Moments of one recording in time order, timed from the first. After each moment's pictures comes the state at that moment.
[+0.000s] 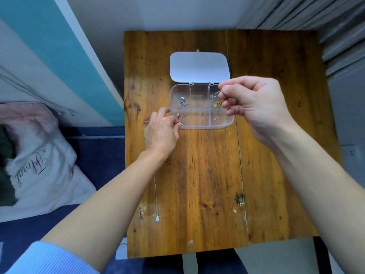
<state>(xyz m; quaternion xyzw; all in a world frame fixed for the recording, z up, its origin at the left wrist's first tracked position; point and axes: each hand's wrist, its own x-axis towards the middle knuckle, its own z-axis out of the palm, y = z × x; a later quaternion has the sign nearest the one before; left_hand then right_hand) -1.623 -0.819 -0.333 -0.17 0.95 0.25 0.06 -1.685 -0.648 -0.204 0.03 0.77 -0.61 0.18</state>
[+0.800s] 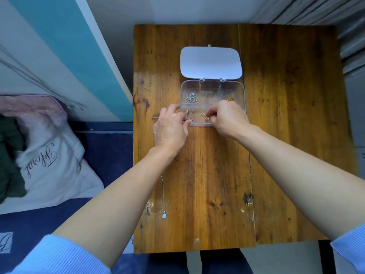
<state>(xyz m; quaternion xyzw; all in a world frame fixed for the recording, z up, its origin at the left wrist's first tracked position) -1.623 -0.818 -0.331 -0.16 0.95 0.25 0.05 -1.704 -0.678 -0.325 -0.11 0.96 -0.13 0.23</state>
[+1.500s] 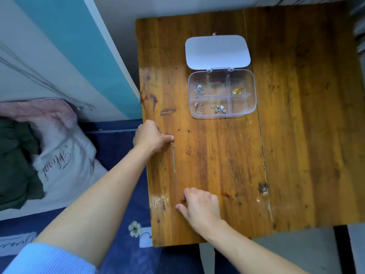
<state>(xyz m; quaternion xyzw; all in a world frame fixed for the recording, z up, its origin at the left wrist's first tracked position) -1.595 -0.895 -0.354 -0.31 0.86 0.31 0.26 -1.462 -0.715 -0.345 -0.17 0.92 -0.16 0.33</state>
